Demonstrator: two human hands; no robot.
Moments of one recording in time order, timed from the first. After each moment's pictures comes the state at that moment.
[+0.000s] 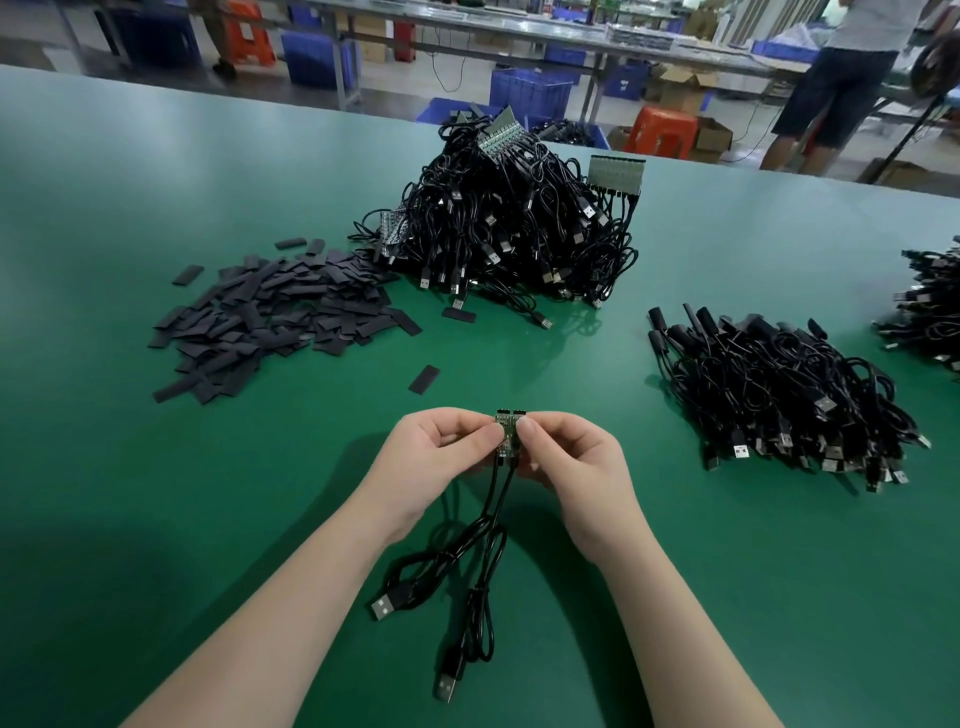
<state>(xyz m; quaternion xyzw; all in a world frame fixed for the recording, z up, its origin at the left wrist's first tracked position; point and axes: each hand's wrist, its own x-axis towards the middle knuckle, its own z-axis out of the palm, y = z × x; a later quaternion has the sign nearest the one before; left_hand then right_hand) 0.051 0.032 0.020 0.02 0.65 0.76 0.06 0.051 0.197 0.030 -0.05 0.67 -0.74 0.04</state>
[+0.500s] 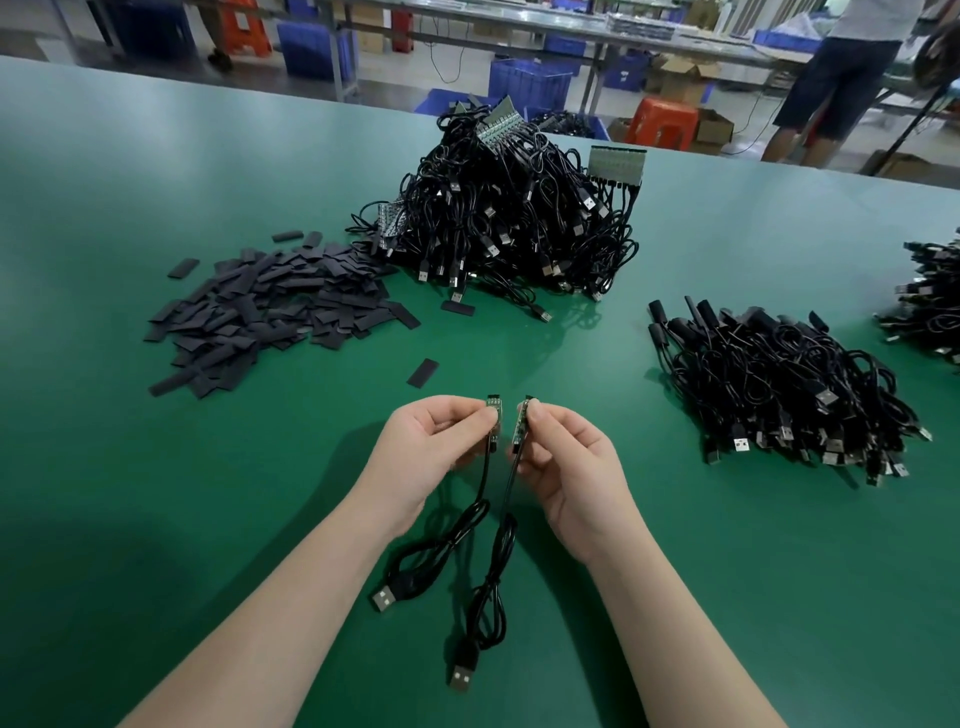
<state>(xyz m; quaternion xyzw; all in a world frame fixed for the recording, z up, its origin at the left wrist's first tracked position) 0.051 0.035 0.022 -0.04 0.64 0.77 0.03 0.052 0.189 0.032 0.02 0.53 -0.84 0.09</state>
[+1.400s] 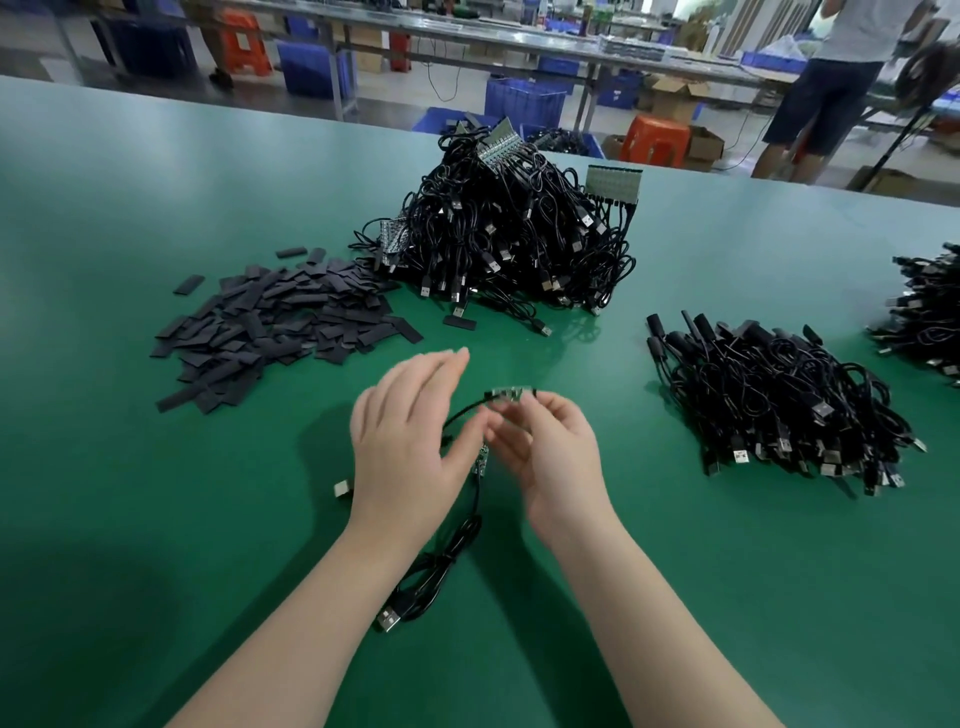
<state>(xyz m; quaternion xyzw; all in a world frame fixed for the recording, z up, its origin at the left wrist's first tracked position) 0.056 0.030 0.026 0.06 0.89 0.27 -0.36 0.041 0.151 0.057 0.15 0.47 -0.87 0.04</state>
